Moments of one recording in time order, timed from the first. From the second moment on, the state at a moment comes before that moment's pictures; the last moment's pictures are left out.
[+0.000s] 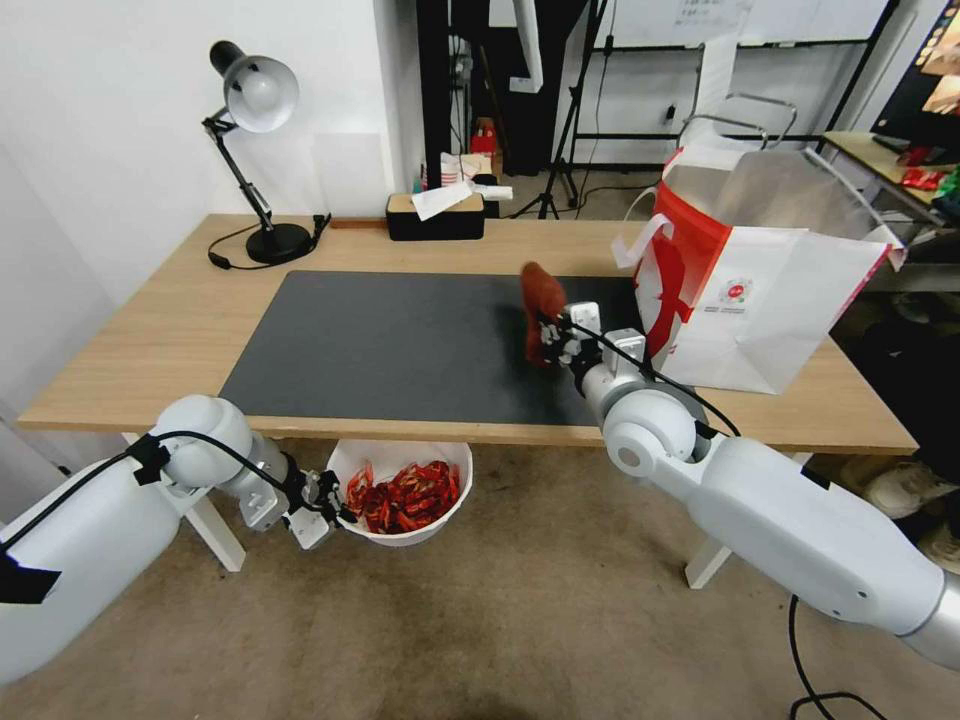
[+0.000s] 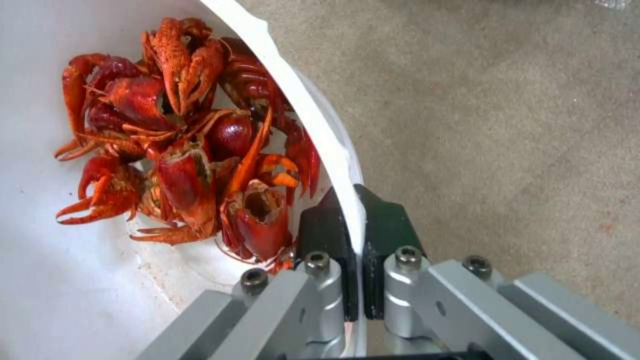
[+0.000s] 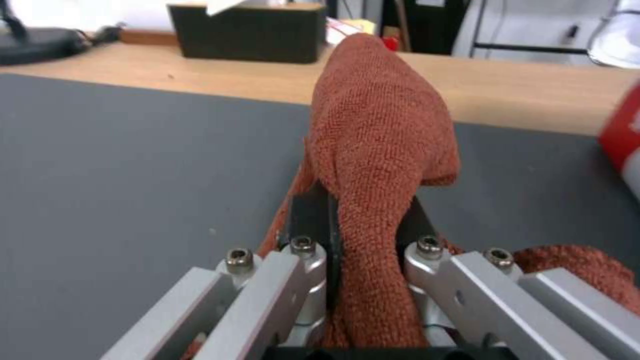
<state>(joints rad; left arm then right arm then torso) 0.78 -0.64 0.00 -1.75 0.49 -0.50 1.22 -0.48 0.85 -0.43 1.79 1.01 -0.21 0.64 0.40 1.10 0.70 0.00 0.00</state>
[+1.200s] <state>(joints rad) 0.81 -0.63 0.00 -1.81 0.49 -0.49 1.22 -0.86 0.75 -0.13 2.01 0.86 0.05 0.43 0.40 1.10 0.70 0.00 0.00</state>
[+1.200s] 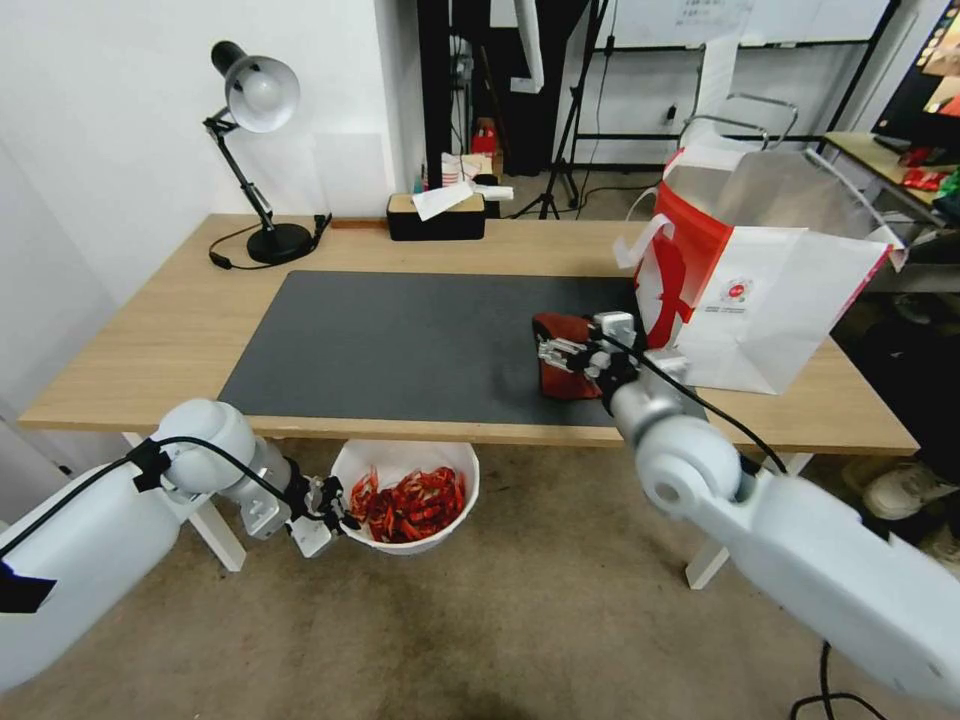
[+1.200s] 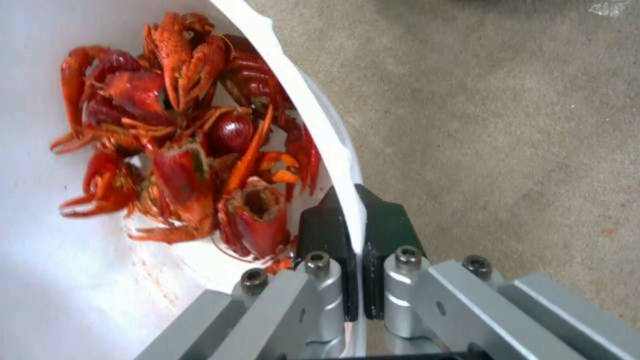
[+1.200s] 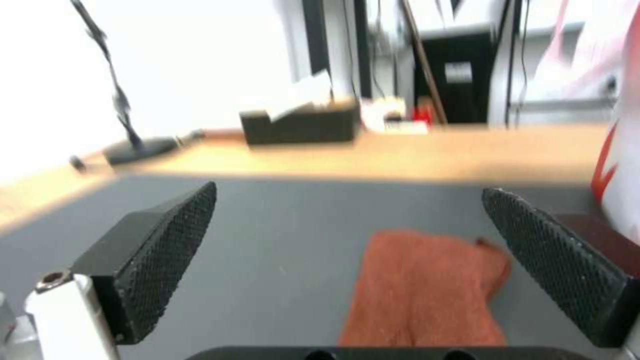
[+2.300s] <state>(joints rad) 0.96 -0.63 -0.08 -1.85 0.54 -0.53 1.22 -1.73 1.08 0.20 2.06 0.24 0.45 0.49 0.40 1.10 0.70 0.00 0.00</state>
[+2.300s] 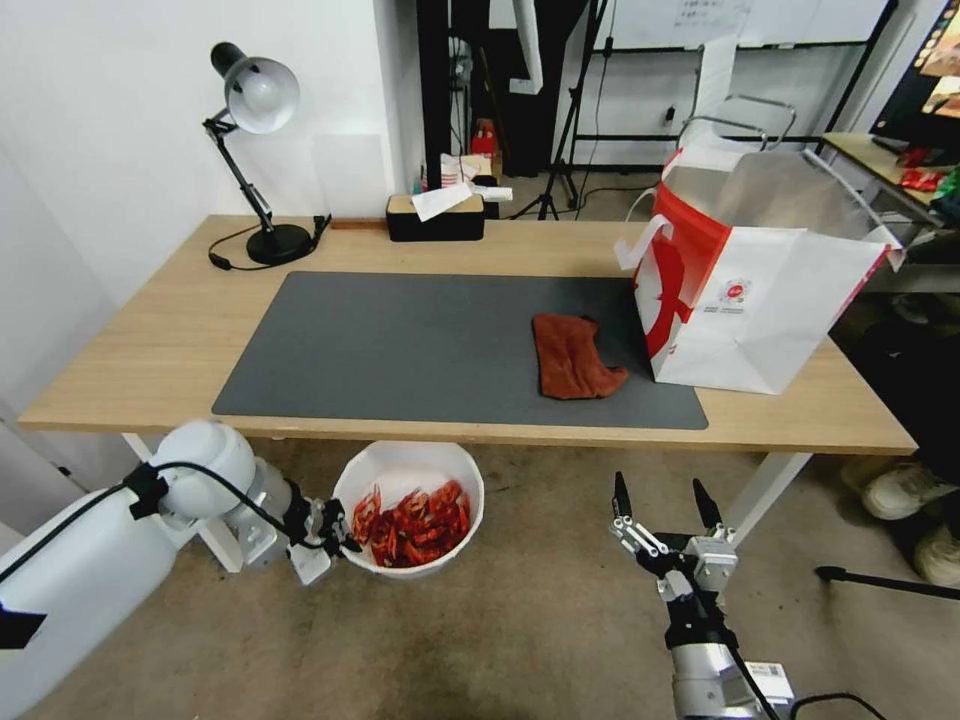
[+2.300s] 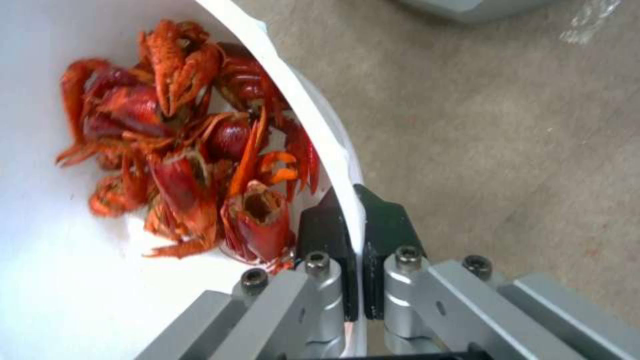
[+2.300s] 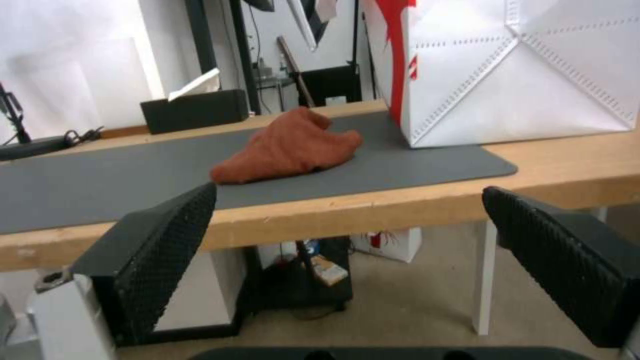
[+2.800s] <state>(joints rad) 1.18 -0.64 -0.21 -2.02 0.53 -0.49 1.22 -1.72 1.11 0.17 1.99 0.21 0.48 0.46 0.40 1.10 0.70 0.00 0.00</state>
